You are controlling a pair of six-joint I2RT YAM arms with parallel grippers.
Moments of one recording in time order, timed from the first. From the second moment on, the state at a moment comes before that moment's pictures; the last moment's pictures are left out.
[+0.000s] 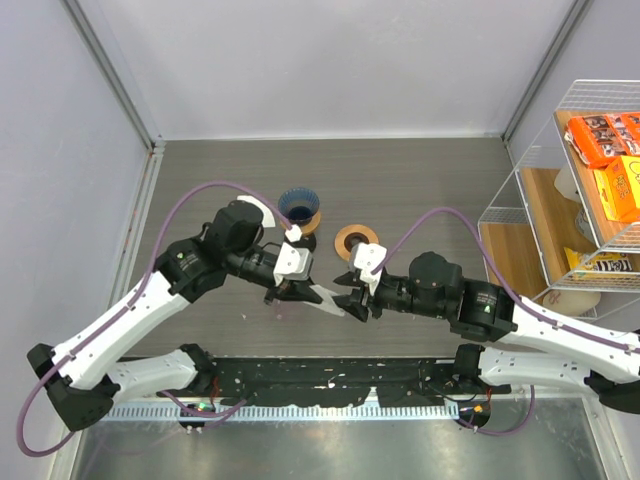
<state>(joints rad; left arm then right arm) -0.81 1.05 1.16 -0.70 0.91 0.50 1.20 0.85 0.91 -0.30 -0.02 -0.10</state>
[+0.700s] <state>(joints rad) -0.82 1.02 1.16 -0.70 0.96 0.54 1.18 0.85 0.90 -0.25 -0.29 -0.05</state>
